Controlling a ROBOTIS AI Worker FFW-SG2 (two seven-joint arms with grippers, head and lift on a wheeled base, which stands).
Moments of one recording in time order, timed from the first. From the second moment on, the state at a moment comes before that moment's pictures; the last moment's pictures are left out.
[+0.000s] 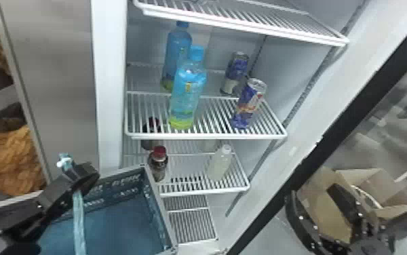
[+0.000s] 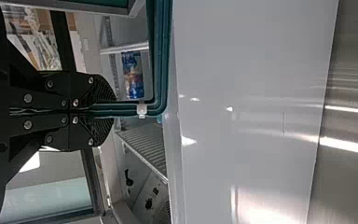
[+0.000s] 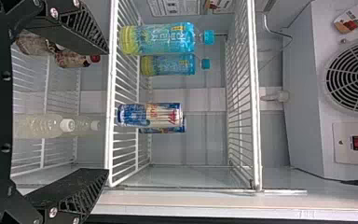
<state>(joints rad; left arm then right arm) 0.33 0.01 0.25 -1.89 1.56 1.09 -0.37 1.00 0.00 -0.44 -2.38 -0.39 -0.16 0.42</state>
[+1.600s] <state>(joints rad) 0.33 0.01 0.26 -1.89 1.56 1.10 -0.37 0.56 -0.08 -0.28 -2.19 -0.35 0.02 0.21</state>
